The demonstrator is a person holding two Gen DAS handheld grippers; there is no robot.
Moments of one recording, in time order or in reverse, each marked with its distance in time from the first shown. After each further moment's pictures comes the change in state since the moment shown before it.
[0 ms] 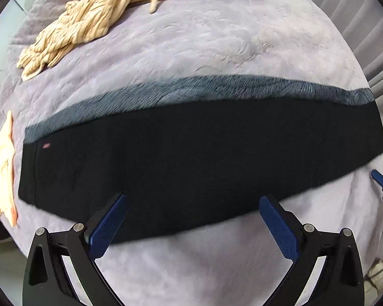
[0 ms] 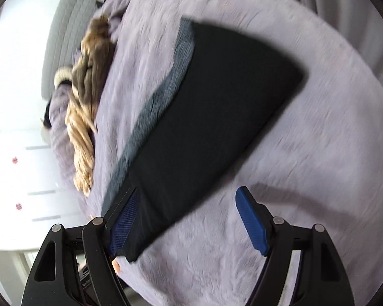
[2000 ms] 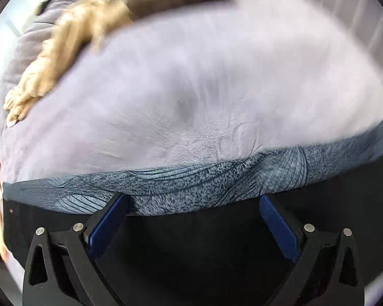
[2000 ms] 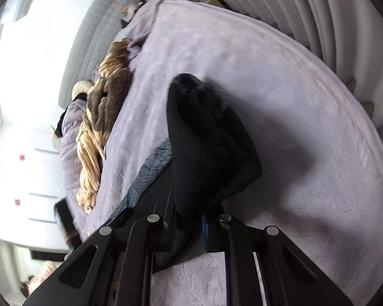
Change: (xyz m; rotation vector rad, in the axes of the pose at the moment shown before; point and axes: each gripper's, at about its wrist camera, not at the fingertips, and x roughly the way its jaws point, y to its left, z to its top) left arm 0.094 -0.088 0.075 0.070 -0.120 0.114; right arm -0.002 0.012 0.054 -0.169 -0.146 0.050
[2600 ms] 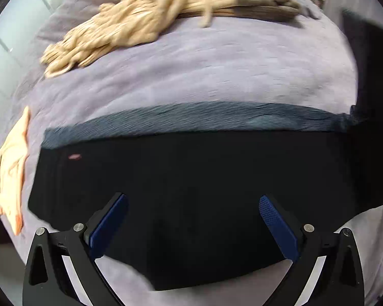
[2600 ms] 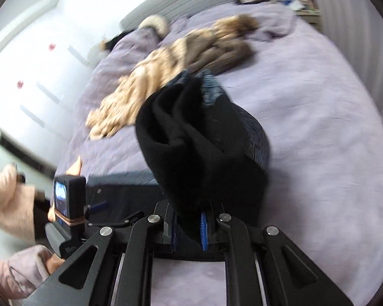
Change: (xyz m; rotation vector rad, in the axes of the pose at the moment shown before) left arm -0.072 0.197 -0.105 -0.174 -0.003 -0.025; right arm 0.045 0.226 -0.104 -0.629 0.121 -0.017
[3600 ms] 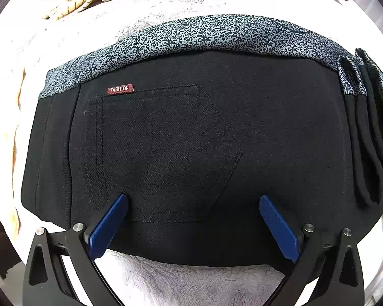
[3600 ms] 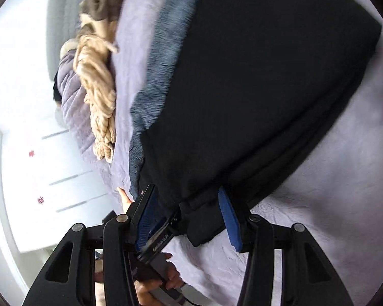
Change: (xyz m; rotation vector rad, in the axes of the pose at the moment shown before) left arm 0.090 0.103 -0.022 0.021 0.182 -0.025; right arm 0.140 0.019 -0.120 0.925 0.188 0.261
